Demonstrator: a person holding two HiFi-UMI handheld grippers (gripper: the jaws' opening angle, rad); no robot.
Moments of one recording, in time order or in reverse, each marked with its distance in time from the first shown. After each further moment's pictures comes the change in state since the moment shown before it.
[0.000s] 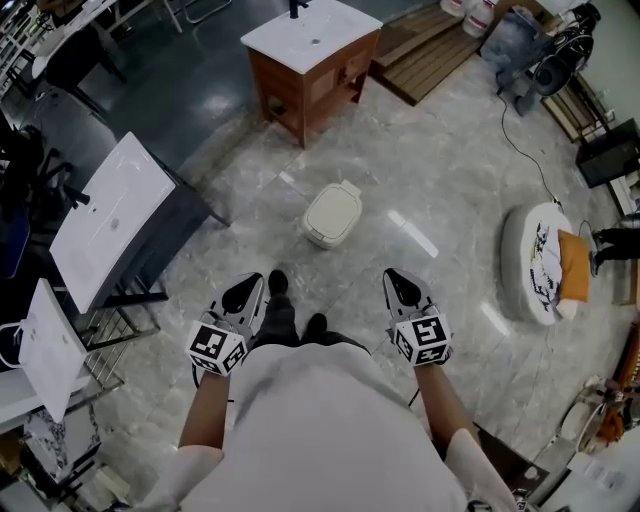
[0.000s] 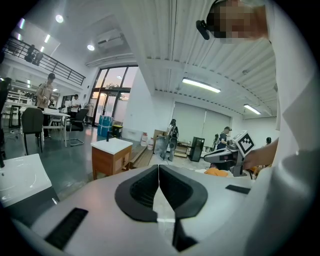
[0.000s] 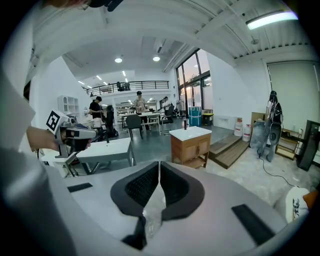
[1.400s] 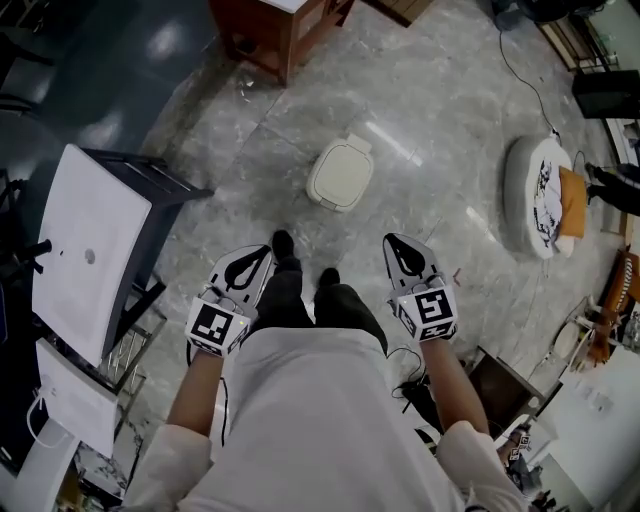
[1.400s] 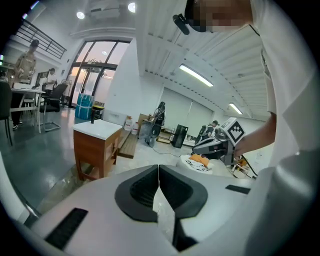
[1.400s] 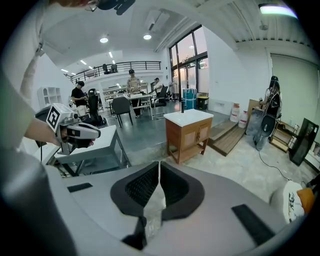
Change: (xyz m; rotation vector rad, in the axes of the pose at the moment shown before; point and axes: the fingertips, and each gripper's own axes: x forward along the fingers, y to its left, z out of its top) left arm 0.104 0.154 -0.031 0.001 0.181 -0.278; right arm 0.176 0.018 0.015 0.043 0.203 -0.093
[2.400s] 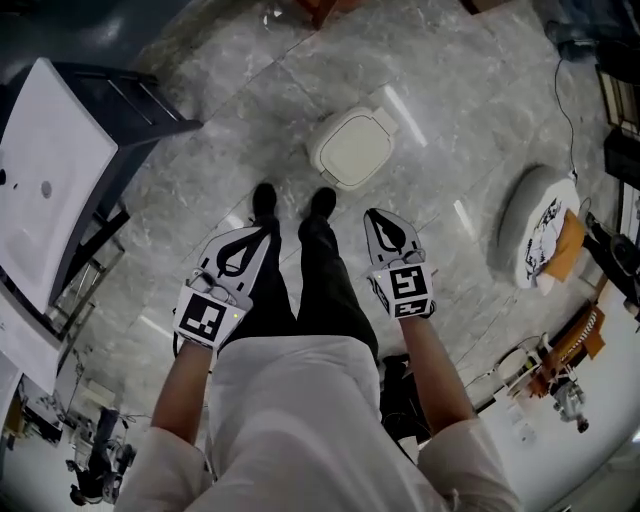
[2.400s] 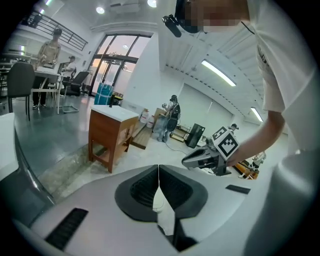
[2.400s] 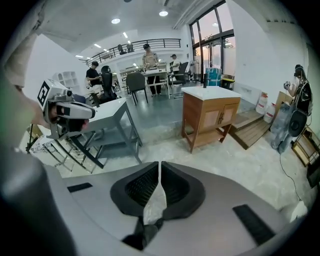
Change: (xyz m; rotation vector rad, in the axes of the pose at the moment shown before) left arm 0.045 0.018 -0.062 -0.217 0.032 0.161; right arm 0.126 -0.006 -0.074 -0.147 0.225 0.200
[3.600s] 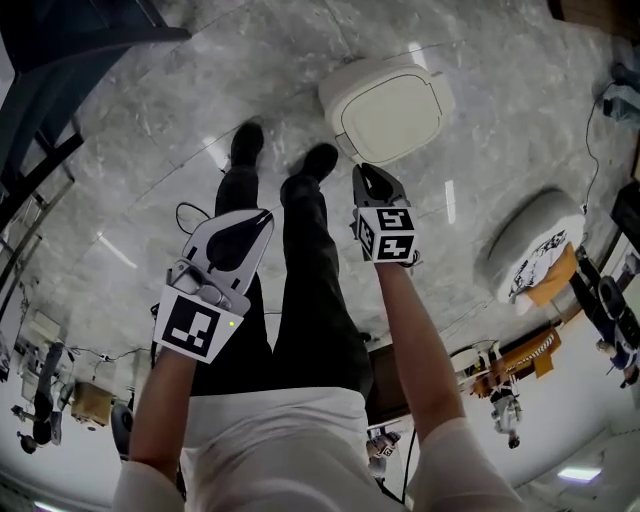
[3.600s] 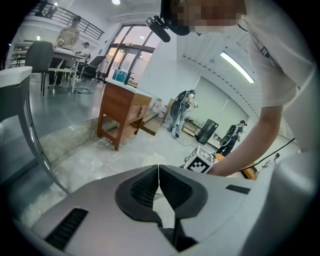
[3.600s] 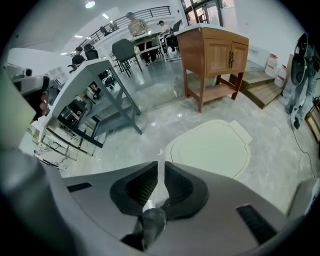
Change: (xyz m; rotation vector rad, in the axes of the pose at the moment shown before) left arm 0.079 0.023 -0.138 -0.064 0.110 0.073; right arm 0.201 -0.027 -0.198 0.124 0.304 0.105
